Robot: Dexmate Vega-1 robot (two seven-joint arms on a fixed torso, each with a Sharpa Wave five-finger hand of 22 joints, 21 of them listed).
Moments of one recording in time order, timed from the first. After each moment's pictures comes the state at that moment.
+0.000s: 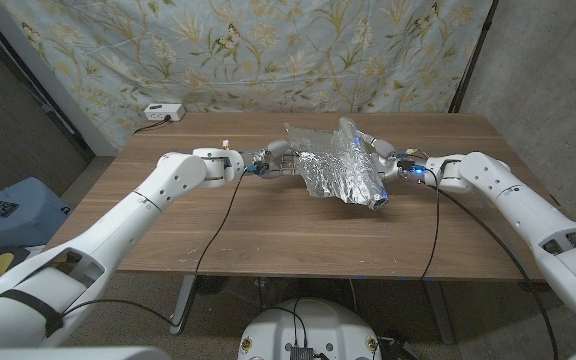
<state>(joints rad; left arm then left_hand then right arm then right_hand) 0.64 0.61 0.49 -1.70 -1.03 0.66 0.01 0.89 0.16 0.59 -0.15 0.25 0.91 0.08 0.47 0.43 0.92 -0.08 0.73 0.67 0.97 -0.10 0.28 0.25 0.79 0.03 0.57 0.19 -0.53 -0.59 -0.38 -1.13 1.17 -0.73 0.62 0.71 0.01 0.09 -0.04 0.24 0.38 0.15 0.18 0.27 0.47 0.21 0.57 0.58 0.75 0.06 0.25 0.48 0.91 0.06 0.30 0.18</state>
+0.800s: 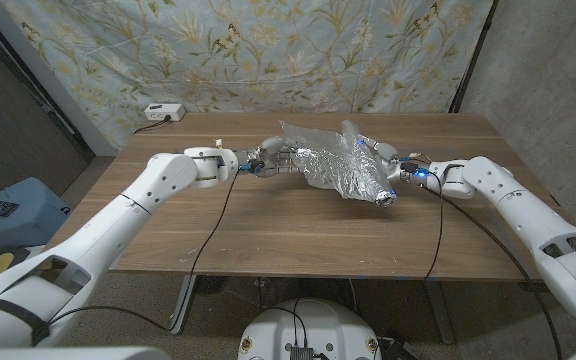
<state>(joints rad) 0.67 0.65 0.45 -1.77 -1.11 0.67 0.06 0.89 0.16 0.59 -0.15 0.25 0.91 0.08 0.46 0.42 0.92 -0.07 0.73 0.67 0.97 -0.10 0.27 0.25 0.79 0.03 0.58 0.19 -0.55 -0.58 -0.34 -1.10 1.21 -0.74 0.63 0.79 0.08 0.13 -0.09 0.26 0.40 0.16 0.21 0.26 0.52 0.18 0.58 0.59 0.81 0.01 0.26 0.50 0.97 -0.01 0.30 0.18</state>
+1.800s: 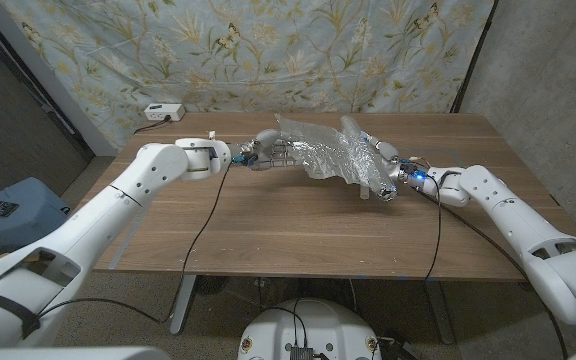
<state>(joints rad) 0.64 0.69 0.44 -1.78 -1.14 0.69 0.04 0.89 0.16 0.59 -0.15 0.25 0.91 0.08 0.46 0.43 0.92 -0.07 0.73 0.67 0.97 -0.10 0.27 0.25 0.78 0.03 0.59 0.19 -0.57 -0.51 -0.29 -1.02 1.25 -0.70 0.67 0.80 0.09 0.13 -0.10 0.26 0.42 0.15 0.21 0.26 0.52 0.18 0.58 0.60 0.82 0.00 0.26 0.50 0.98 -0.02 0.30 0.18</state>
